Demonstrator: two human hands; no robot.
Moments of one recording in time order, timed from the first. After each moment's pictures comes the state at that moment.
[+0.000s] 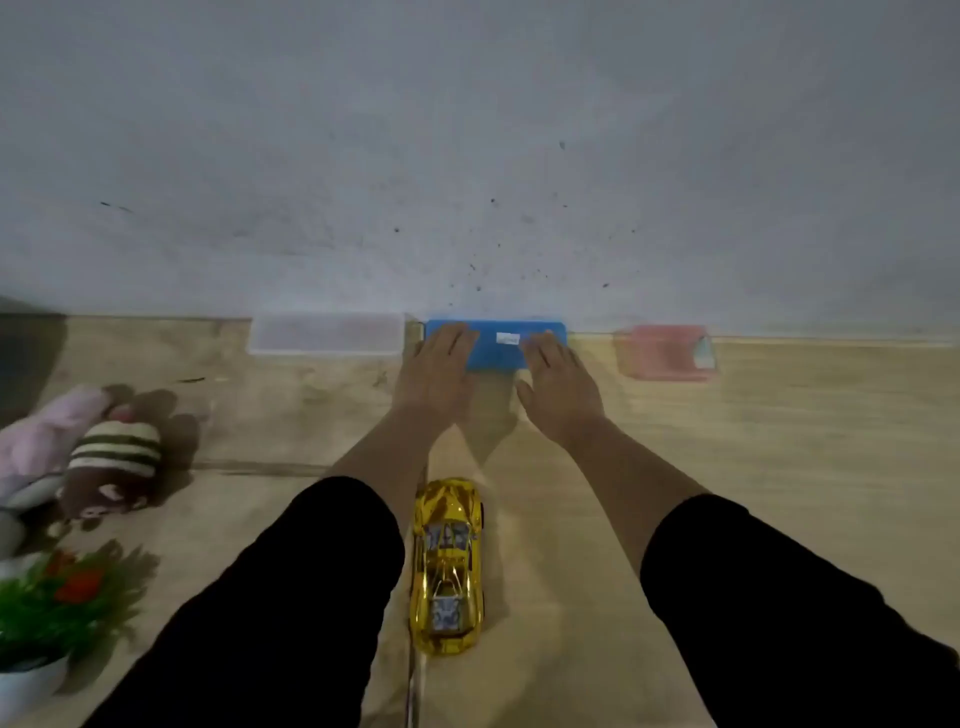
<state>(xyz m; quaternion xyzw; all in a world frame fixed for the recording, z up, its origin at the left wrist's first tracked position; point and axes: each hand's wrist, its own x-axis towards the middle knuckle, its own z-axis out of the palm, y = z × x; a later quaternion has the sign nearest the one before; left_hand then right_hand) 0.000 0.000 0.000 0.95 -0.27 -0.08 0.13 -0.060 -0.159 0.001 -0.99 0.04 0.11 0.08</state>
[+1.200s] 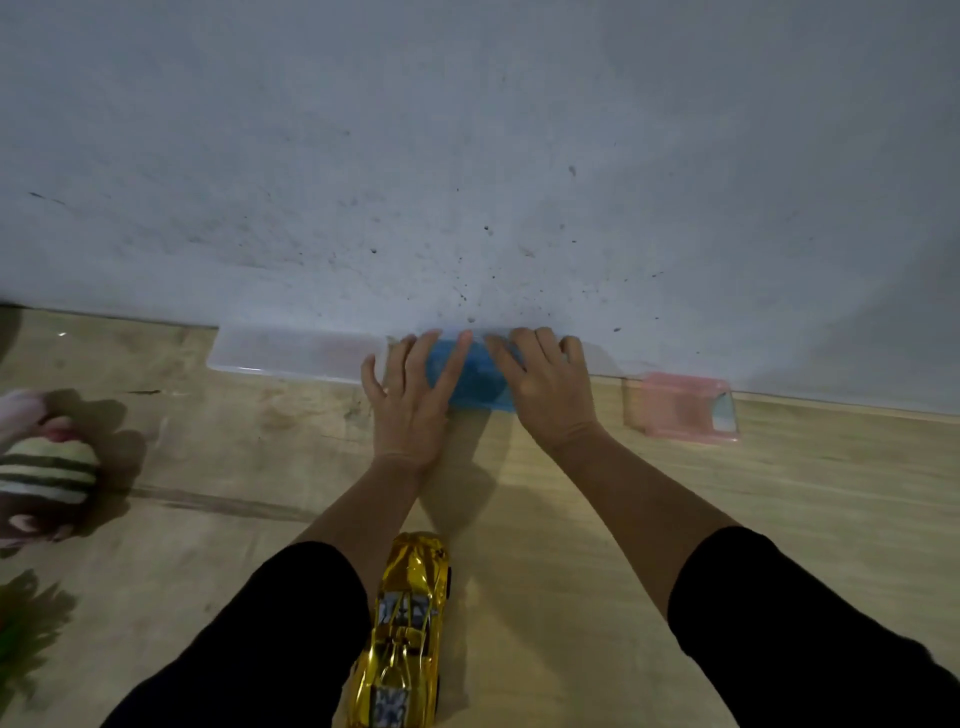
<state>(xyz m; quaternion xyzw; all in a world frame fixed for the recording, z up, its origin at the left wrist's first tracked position) 0.011 -0.013 -0.052 0.97 -0.17 0.16 0.03 0.002 -0.185 -0.025 -0.94 -0.14 -0.30 -0.06</state>
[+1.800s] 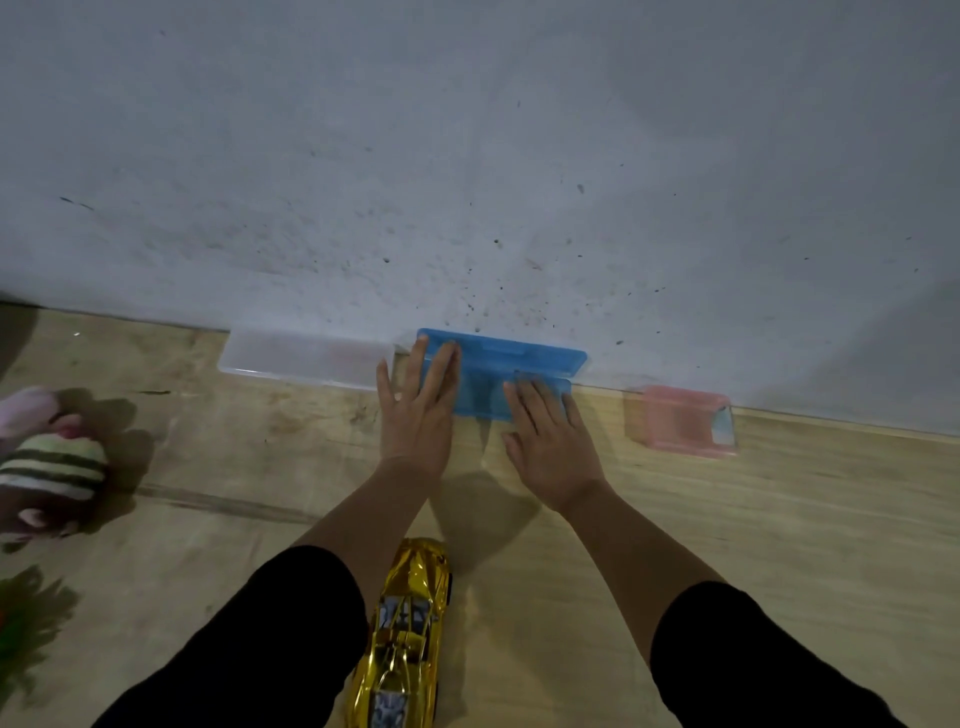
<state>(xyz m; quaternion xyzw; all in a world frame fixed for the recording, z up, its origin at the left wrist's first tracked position) 0.004 -0.021 -0.029 0.98 -0.17 -0.05 -0.06 -0.043 -0.185 -0.059 -0.99 -0.08 -0.06 -0.04</state>
